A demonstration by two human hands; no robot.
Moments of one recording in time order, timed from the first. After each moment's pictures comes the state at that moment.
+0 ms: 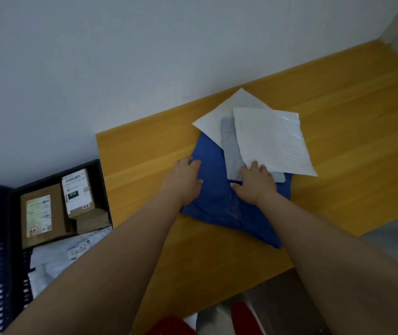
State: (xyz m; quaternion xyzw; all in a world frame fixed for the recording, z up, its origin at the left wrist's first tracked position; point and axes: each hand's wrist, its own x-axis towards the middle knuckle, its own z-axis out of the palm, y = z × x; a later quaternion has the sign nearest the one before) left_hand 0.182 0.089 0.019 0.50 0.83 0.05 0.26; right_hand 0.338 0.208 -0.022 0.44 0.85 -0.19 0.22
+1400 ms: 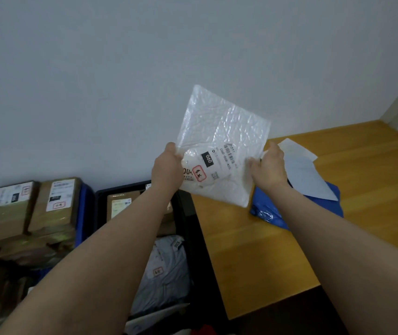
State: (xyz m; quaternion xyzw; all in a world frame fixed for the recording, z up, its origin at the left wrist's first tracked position) left_hand 0.018 -0.155 0.125 0.33 0.86 0.39 0.06; right_hand 0.191 -0.004 0.132 0.48 0.79 -0.31 -0.23
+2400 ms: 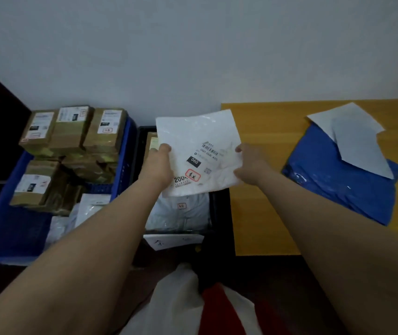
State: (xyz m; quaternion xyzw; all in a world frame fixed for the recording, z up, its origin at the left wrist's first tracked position) left_hand 0.065 -0.297 0.063 0.20 0.95 0.18 0.17; right_hand 0.184 -0.101 0.067 0.31 0.90 -0.30 0.09
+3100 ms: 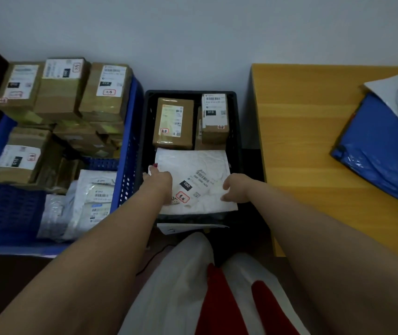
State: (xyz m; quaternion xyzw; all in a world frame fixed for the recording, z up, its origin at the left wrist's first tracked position) left_hand 0.022 -0.362 -0.081 0.22 0.90 -0.10 0.35; right_hand 0.127 -0.185 -0.070 0.17 0.89 -0.20 0.38
